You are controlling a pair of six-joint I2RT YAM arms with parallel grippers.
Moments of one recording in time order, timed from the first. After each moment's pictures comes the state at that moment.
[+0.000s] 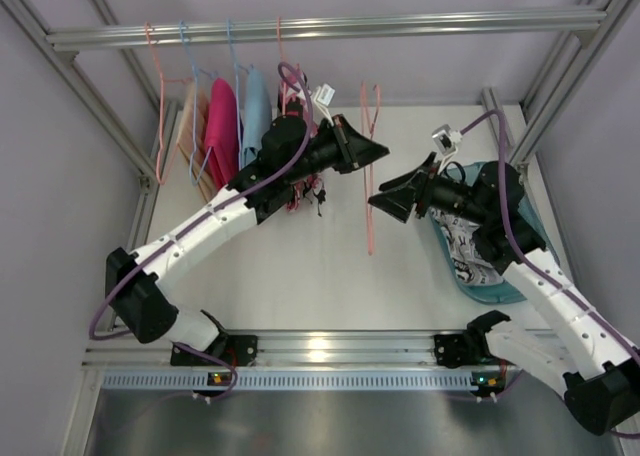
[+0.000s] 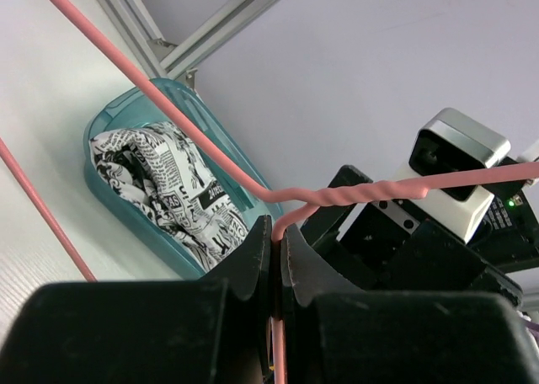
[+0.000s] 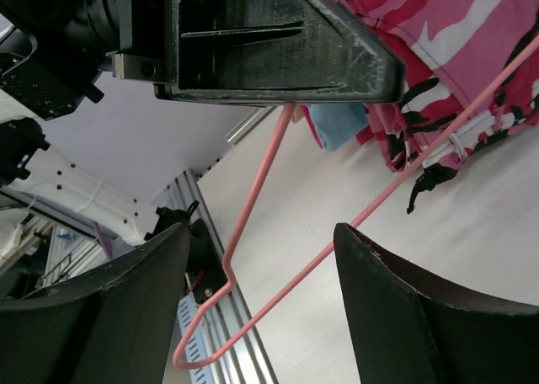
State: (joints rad) left arm -0.75 1.45 1.36 0.06 0.29 -0.89; right arm 0.43 0.88 0.85 0.04 -0.67 0.55
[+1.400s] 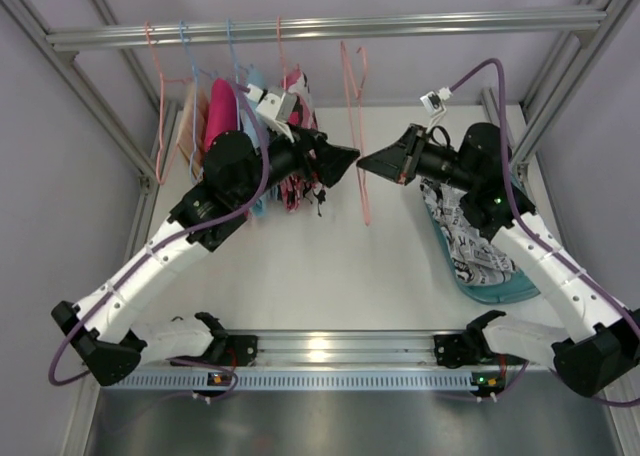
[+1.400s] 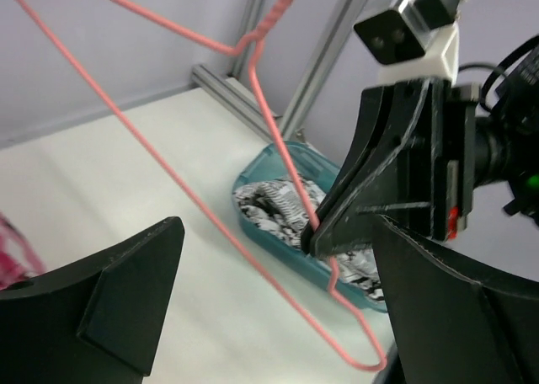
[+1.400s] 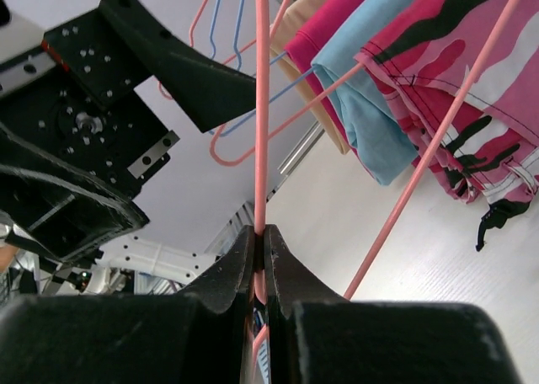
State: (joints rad) left arm -0.75 1.18 1.32 -0.09 0.13 -0.41; right arm 0.48 1.11 1.09 0.03 -0.64 0.79
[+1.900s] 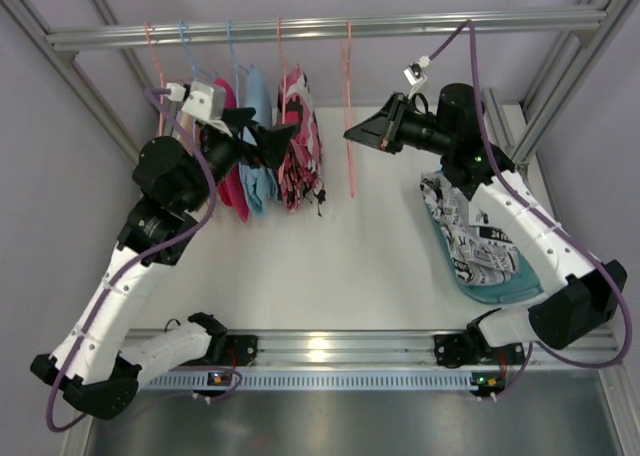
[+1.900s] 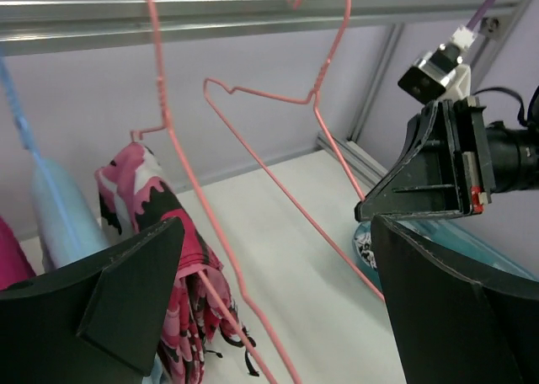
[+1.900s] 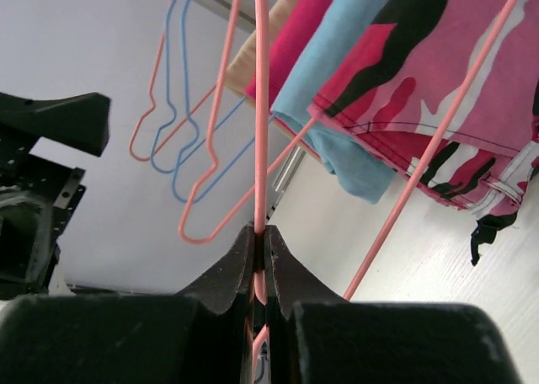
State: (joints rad) left arm -0.57 0.99 1.32 -0.17 0.05 -0.16; right arm 0.47 1.36 1.39 -0.14 -0.58 0.86
